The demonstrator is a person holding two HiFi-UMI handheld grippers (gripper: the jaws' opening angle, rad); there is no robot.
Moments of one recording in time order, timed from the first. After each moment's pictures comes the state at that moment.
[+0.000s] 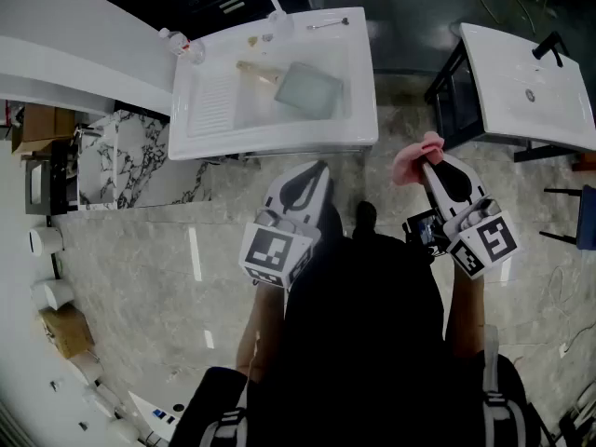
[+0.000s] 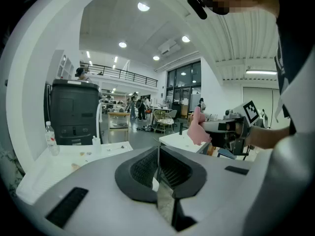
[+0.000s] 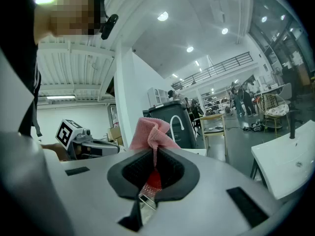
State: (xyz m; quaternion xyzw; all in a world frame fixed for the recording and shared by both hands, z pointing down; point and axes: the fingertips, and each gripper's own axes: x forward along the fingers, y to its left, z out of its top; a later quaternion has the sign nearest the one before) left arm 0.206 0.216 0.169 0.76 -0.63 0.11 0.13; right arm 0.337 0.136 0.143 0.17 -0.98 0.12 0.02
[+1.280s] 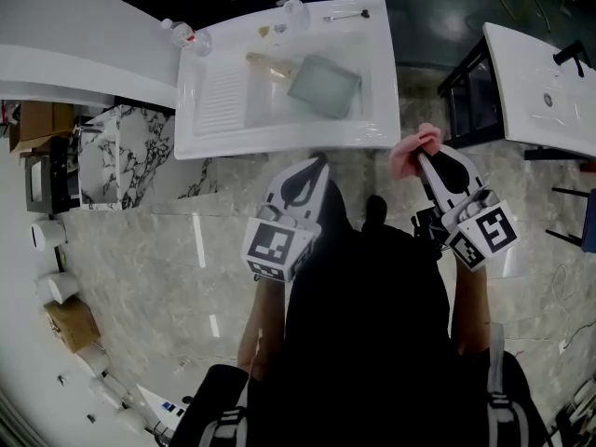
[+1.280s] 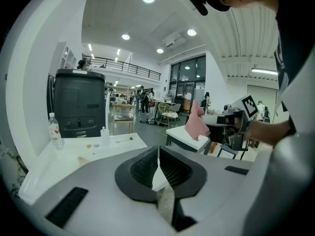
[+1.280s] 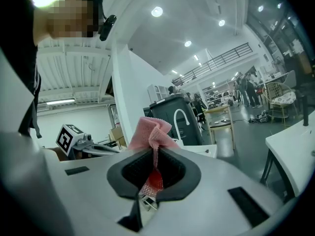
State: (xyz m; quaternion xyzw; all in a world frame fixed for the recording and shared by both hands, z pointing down) left arm 0.136 0.200 0.201 0.75 -0.63 0.12 0.16; right arm 0.257 0.117 0.167 0.16 -0.98 0.15 0.03
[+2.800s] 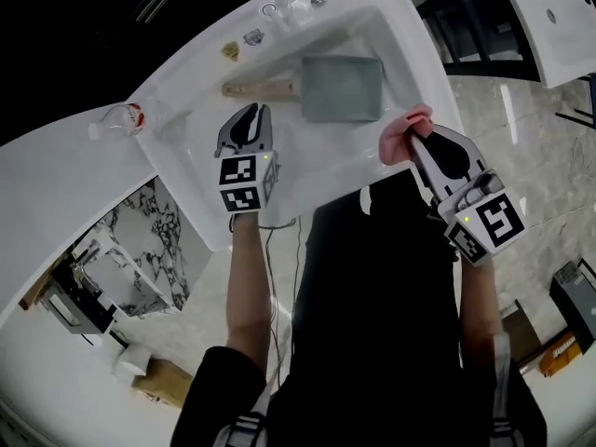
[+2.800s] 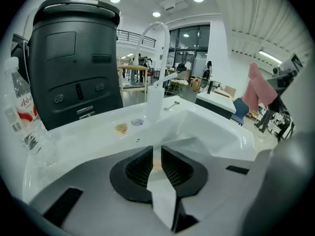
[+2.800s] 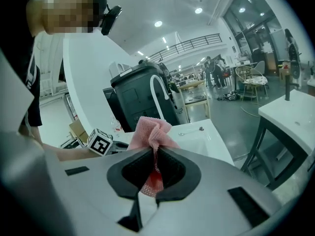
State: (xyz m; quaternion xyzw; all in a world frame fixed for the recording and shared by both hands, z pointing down) left arm -0.191 0.008 0.420 0.74 -0.55 0.28 0.27; right arm 0.037 0.021 0.279 0.33 -0.90 0.25 0.15
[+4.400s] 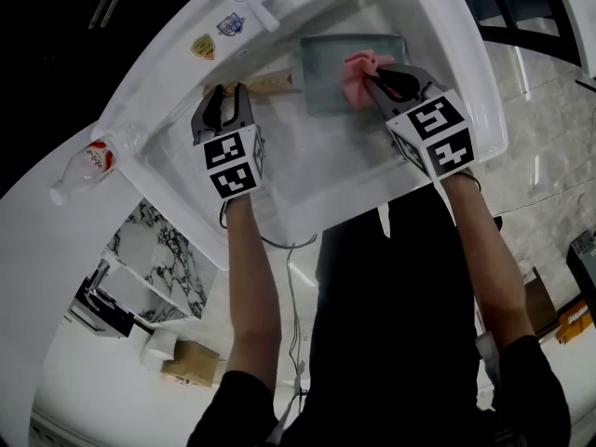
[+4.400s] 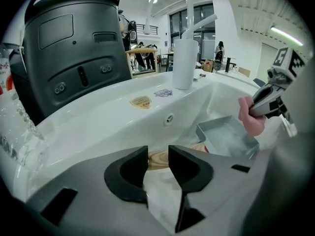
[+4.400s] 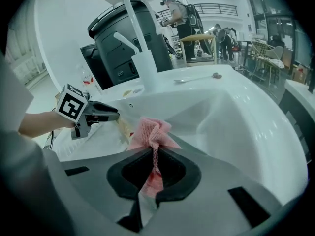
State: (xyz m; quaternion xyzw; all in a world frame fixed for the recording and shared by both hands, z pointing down) left arm -0.253 -0.035 0.526 0.68 -0.59 0.36 0.26; right arm -0.030 -0.039 0.499 0.29 -0.84 0.29 0.35
